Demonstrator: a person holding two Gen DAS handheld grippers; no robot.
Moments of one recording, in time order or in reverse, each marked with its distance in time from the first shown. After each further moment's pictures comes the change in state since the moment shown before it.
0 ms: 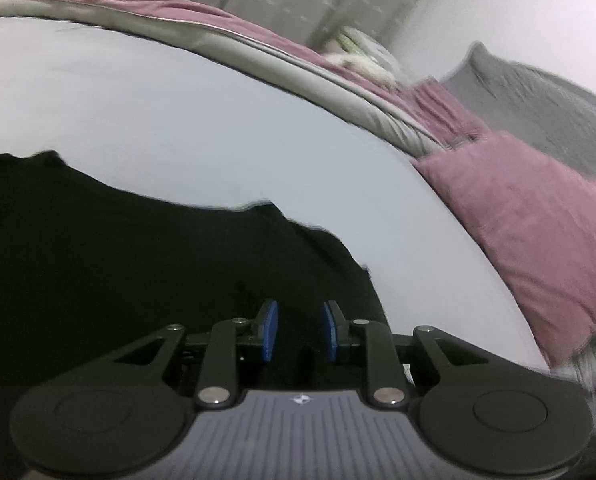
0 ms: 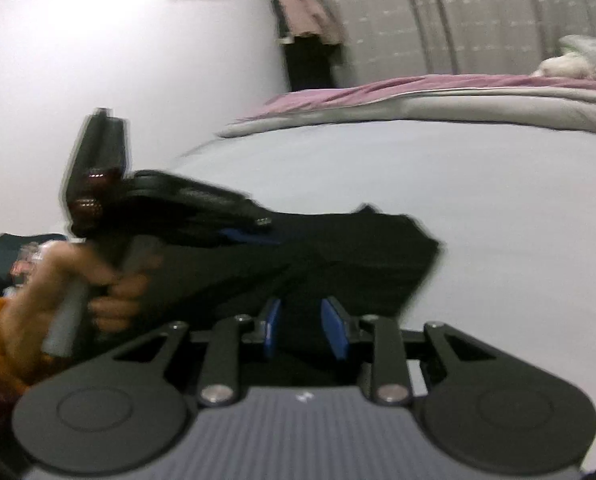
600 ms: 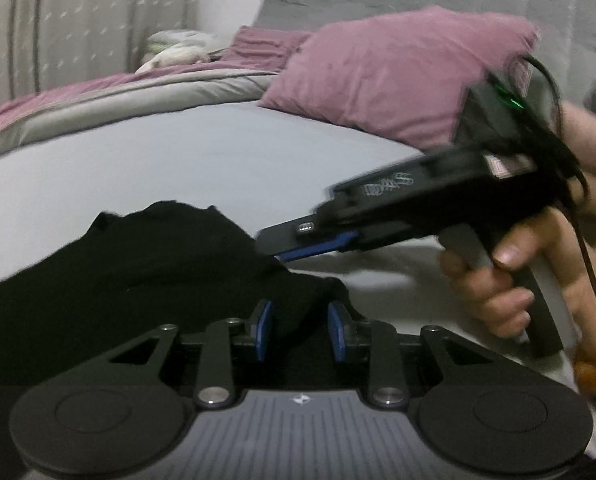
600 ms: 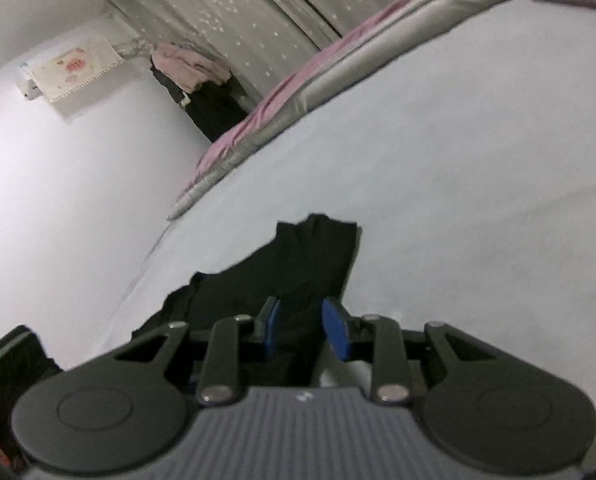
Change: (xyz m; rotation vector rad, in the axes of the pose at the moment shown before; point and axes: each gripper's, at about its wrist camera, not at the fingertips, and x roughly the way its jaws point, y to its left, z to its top) left arm 0.000 -0.076 -0.065 0.641 0.055 -0.167; right arm 0.035 -0.085 -0.013 0.537 -0.047 0.028
